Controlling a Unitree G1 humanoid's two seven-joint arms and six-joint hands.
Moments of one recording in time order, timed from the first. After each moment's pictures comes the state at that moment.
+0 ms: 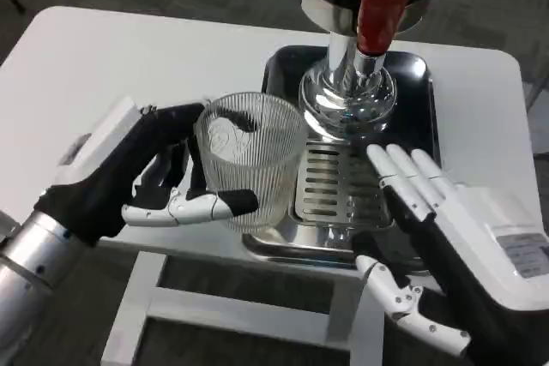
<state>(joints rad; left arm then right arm) -0.51 0.52 0.09 0.45 0.26 -0.79 -0.21 0.14 -0.25 0.08 -0.76 -0.91 -0.02 0.28</state>
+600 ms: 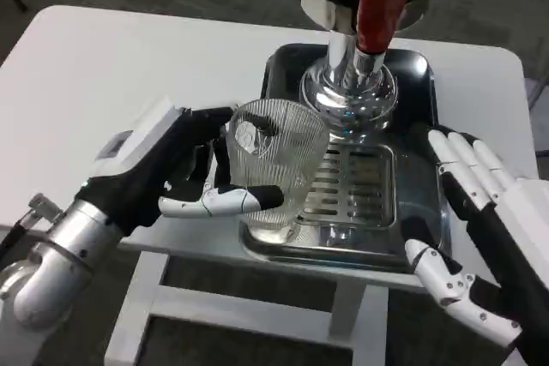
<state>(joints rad) -0.65 0.50 -0.03 0.66 0.39 -0.80 -0.08 0.18 -0.25 -0.03 -0.81 -0.85 0.01 0.27</state>
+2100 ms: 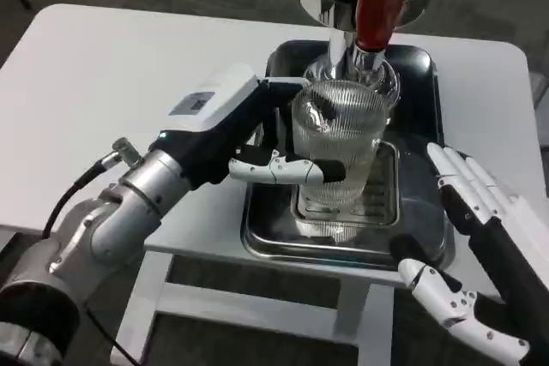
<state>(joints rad) -0.97 0.45 -0.28 0.98 0.52 -0.80 0.08 0.25 -0.28 -0.03 -0.84 -0.69 0.01 0.28</state>
